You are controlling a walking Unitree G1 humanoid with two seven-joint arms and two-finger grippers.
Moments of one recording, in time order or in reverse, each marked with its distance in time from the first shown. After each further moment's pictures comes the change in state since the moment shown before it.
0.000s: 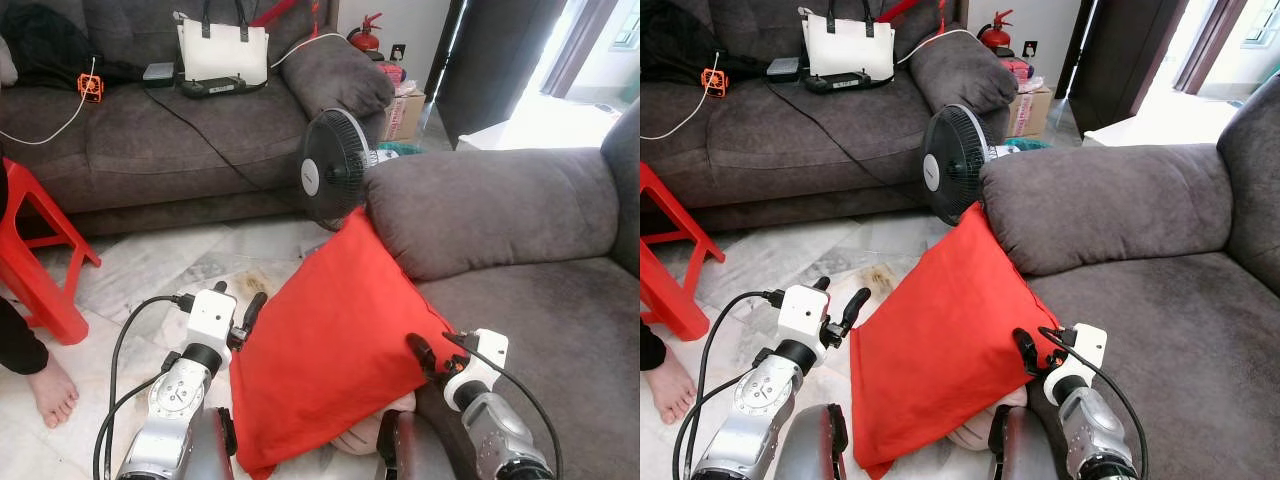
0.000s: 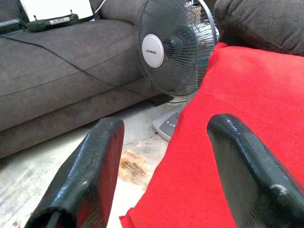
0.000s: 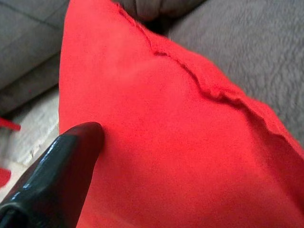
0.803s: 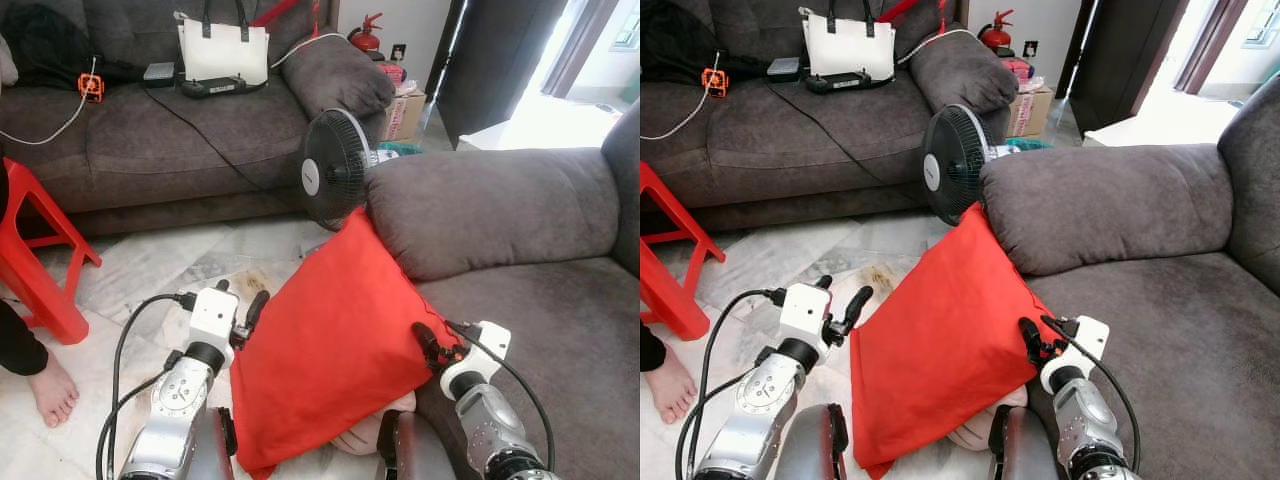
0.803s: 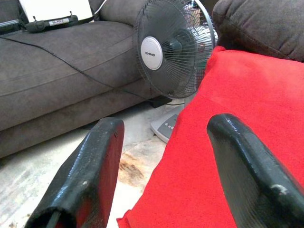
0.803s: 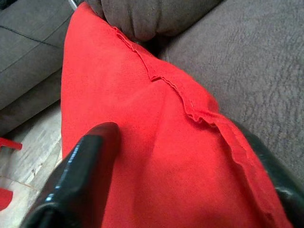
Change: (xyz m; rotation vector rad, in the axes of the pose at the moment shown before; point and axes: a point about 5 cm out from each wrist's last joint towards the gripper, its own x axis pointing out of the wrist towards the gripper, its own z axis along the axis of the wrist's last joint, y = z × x) left arm 0.001 -0.003 0.003 -0.011 -0.006 0.000; right arm 0.003 0.004 0.003 0.038 -0.049 -0.017
